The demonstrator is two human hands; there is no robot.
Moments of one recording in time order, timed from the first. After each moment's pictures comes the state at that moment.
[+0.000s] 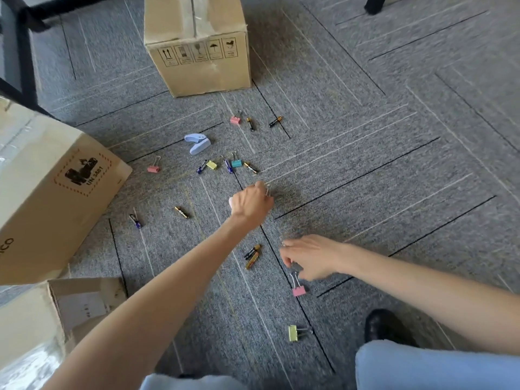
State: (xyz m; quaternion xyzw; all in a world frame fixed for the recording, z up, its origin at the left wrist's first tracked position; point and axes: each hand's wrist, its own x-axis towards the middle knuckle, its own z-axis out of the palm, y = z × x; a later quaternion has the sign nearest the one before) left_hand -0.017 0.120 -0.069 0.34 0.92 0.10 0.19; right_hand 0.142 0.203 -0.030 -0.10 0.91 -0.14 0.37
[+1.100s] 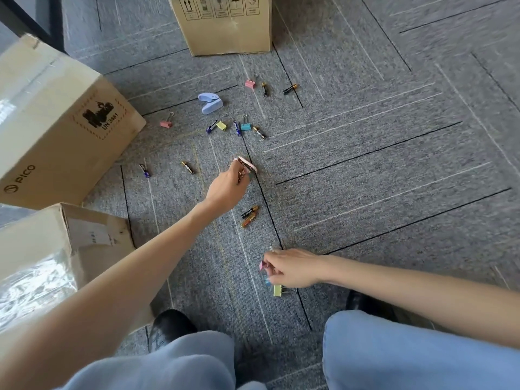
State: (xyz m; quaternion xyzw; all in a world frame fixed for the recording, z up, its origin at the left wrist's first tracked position) left_hand 0.009 0.049 -0.058 0.25 0.92 0.20 0.23; right_hand 0.201 0.149 -0.049 -0.12 0.86 -0.28 0.41
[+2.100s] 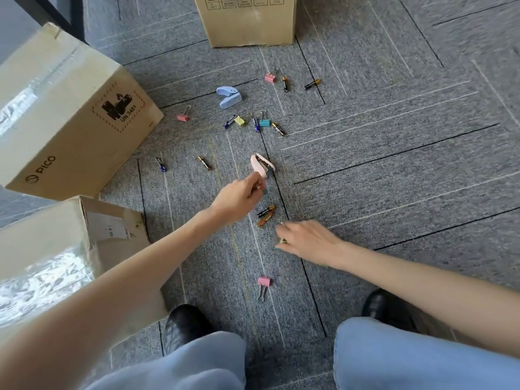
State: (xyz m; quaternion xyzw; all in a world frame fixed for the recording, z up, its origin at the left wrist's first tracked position) left_hand 0.018 0.020 -0.046 0.35 0.88 0.19 0.25; right_hand 0.166 0.162 -0.082 -0.17 0.96 -0.16 0.15
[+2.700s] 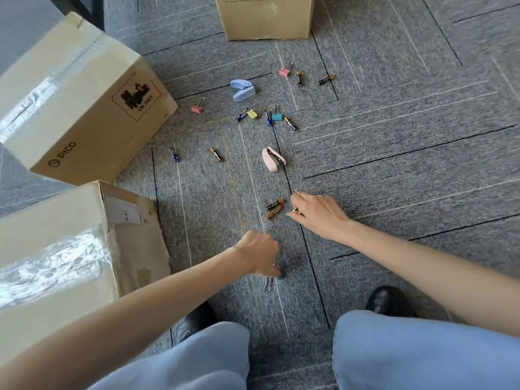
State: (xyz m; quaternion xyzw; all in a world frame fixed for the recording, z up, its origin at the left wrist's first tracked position) left_hand 0.112 -0.002 -0.060 0.49 0.78 -0.17 0.35; right_hand 0.139 0.177 -0.078 -0.05 0.98 -0.13 0.14
